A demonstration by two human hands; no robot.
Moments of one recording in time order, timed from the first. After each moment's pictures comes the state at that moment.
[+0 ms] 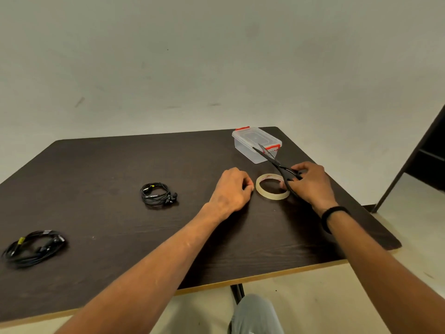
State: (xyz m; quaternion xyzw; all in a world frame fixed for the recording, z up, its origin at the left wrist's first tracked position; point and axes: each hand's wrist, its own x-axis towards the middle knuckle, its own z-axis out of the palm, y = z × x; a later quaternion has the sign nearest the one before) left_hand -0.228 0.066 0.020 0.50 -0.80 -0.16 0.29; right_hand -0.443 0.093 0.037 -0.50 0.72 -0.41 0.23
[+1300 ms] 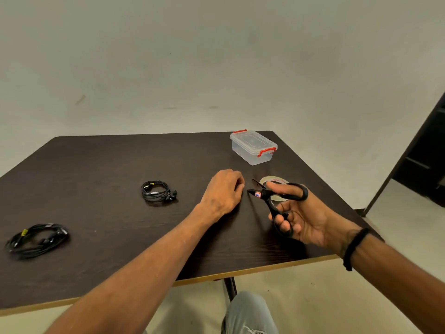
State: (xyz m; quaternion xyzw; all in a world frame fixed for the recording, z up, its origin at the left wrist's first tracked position) left_hand -0.212 0.072 0.012 0.47 -0.82 -0.06 0.33; right_hand -0.401 0.187 0.078 -0.33 0.60 -0.30 0.66
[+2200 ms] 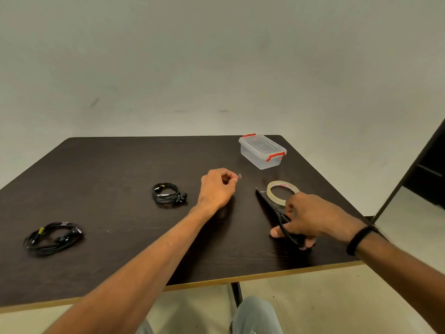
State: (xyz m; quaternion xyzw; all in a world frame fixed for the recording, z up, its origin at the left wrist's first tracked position) left_hand -0.182 0.072 0.021 0.55 -0.65 -0.28 0.45; right_hand -0.386 0.179 0.101 -0.63 0.73 0.01 0.26
